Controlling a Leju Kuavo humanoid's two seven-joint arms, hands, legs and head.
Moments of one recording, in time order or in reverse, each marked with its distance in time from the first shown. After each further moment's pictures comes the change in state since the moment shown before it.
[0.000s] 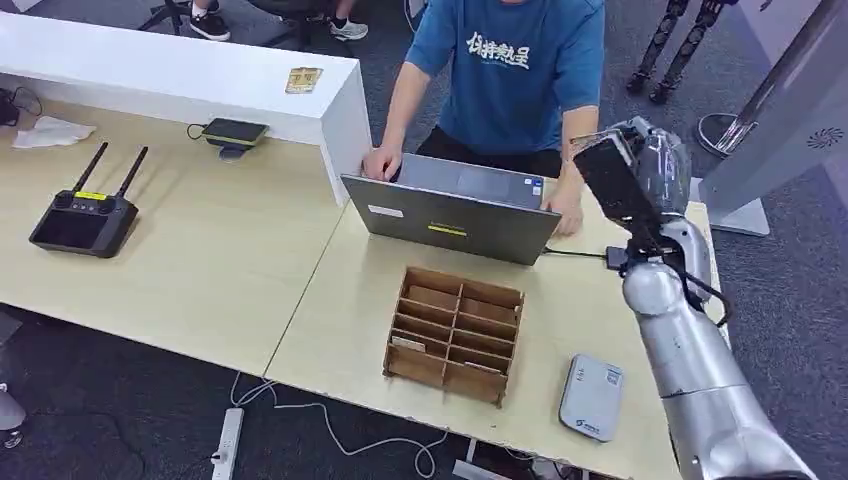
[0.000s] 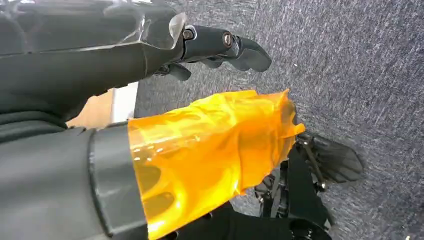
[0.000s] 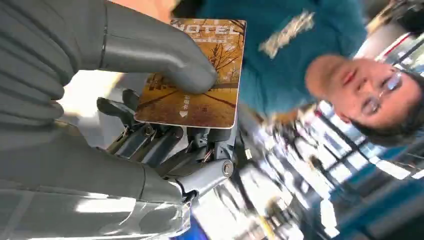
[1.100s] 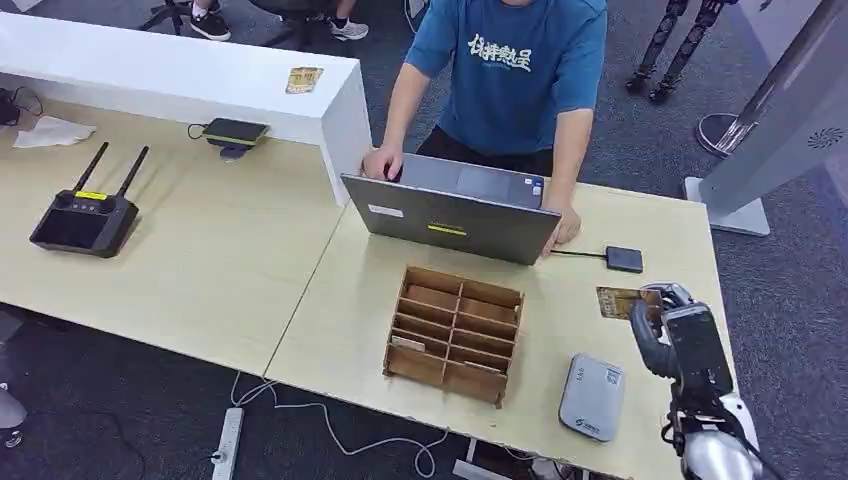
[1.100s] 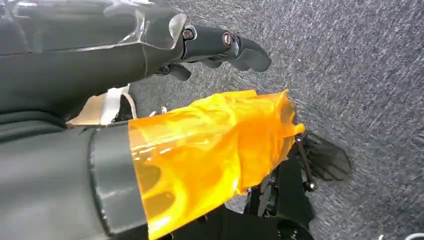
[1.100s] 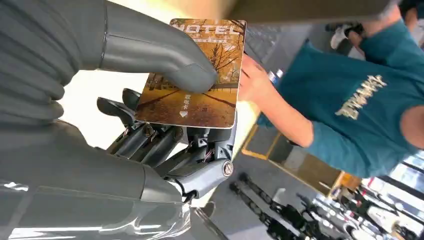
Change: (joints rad) left arm 0.005 -0.010 0.056 0.000 0.084 0.013 -0.028; right arm 0.633 -0.161 -0.175 -0.436 -0.323 0.184 -0.077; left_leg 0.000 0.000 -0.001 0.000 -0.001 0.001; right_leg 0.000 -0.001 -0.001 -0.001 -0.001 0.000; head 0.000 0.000
